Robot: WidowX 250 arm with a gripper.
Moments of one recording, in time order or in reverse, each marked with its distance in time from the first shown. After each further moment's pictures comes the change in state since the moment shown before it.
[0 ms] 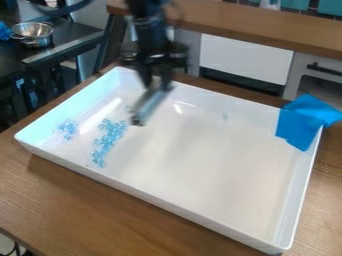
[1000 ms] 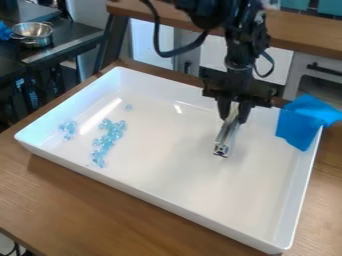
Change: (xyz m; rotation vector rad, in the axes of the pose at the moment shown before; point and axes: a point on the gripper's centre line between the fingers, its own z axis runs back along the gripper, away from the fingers) arm 0.015 -0.099 -0.080 0.066 -0.001 -0.073
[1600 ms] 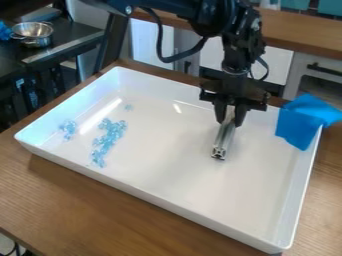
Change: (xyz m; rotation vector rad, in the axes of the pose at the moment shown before) arm 0.006 0.012 -0.013 0.029 0.011 0.031
